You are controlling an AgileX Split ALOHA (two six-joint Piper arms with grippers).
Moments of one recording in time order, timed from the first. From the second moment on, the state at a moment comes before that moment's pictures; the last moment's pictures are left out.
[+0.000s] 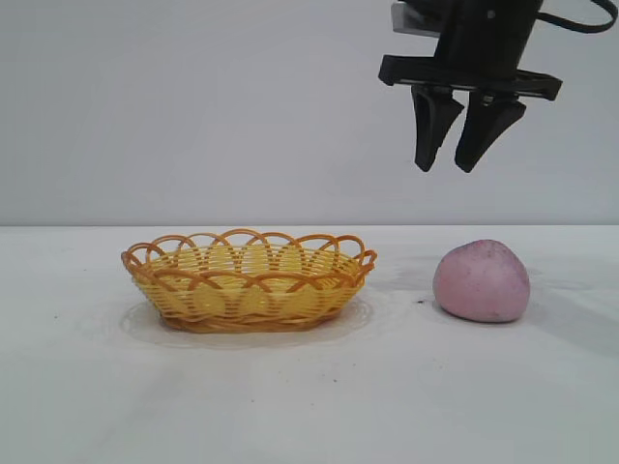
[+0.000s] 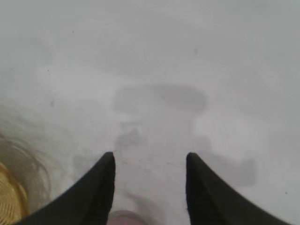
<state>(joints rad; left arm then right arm) -0.03 0.20 -0.48 -0.03 1.10 -0.08 0.35 1.98 -1.48 0.10 0.75 -0.06</state>
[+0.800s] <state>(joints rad) -0.03 -0.02 -0.48 -0.10 1.12 0.03 0.35 1.98 -1.49 0.19 1.08 -0.12</state>
